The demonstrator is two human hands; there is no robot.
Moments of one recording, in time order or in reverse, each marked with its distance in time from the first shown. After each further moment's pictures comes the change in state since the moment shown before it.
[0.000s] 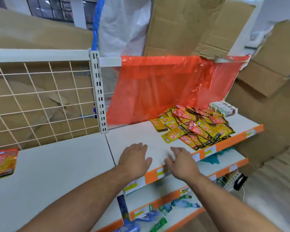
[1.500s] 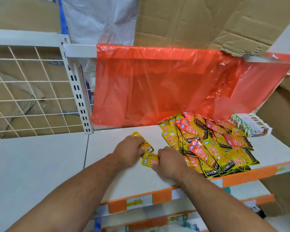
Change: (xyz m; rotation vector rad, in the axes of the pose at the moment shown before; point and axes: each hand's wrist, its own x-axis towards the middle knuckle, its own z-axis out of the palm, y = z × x) left_hand 0.155 0.003 0.037 -0.175 0.150 -0.092; right_hand 0.159 0.039 -0.012 -0.383 -0.197 -0.445
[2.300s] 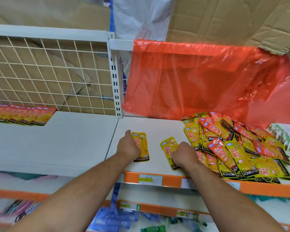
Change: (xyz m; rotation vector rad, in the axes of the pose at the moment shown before) left_hand -0.086 0.020 -0.018 -0.313 0.191 -0.847; right_hand -0.009 -0.008 -0.002 0.425 -0.038 0.233
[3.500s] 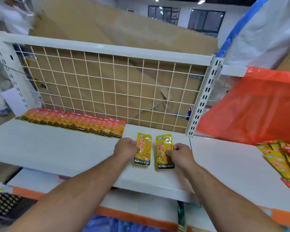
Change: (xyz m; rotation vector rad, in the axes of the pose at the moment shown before) left_hand 0.073 -0.236 -0.248 -0.372 0.101 -0.148; right_hand -0.057 -0.309 0.151 0.590 -0.016 -0.108
